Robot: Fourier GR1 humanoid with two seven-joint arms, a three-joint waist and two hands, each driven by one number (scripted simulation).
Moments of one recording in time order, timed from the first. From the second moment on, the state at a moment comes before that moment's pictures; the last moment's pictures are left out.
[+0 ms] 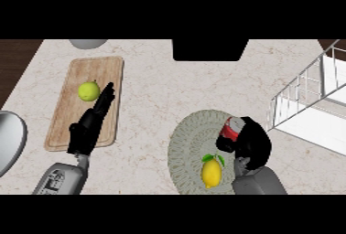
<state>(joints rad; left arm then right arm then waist) -0.19 0.22 -0.20 -1.41 0.02 0.14 0.00 -0.19 -0.01 0.32 -1.50 1.01 -0.22 1.24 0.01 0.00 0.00</state>
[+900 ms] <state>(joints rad) -0.19 0.19 -0.16 -1.41 -0.01 0.11 0.01 -0.11 -0.01 0.62 -1.62 1.07 -0.16 1.11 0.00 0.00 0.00</state>
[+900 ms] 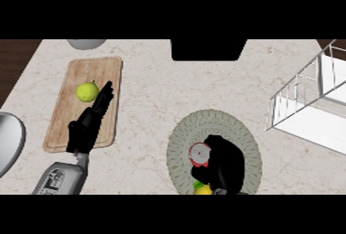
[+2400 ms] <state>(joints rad) -0.18 0.18 -0.13 -1.43 -0.03 0.08 0.02 -0.35 -0.01 0.46 -2.31 1.60 0.12 1.14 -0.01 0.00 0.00</state>
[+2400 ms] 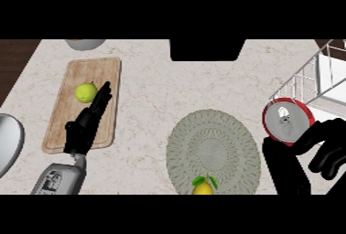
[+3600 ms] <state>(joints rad) -0.18 0.15 -0.11 -1.43 -0.06 0.06 0.02 -0.73 -0.19 -0.18 -2.19 1.47 0.44 0.88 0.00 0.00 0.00</state>
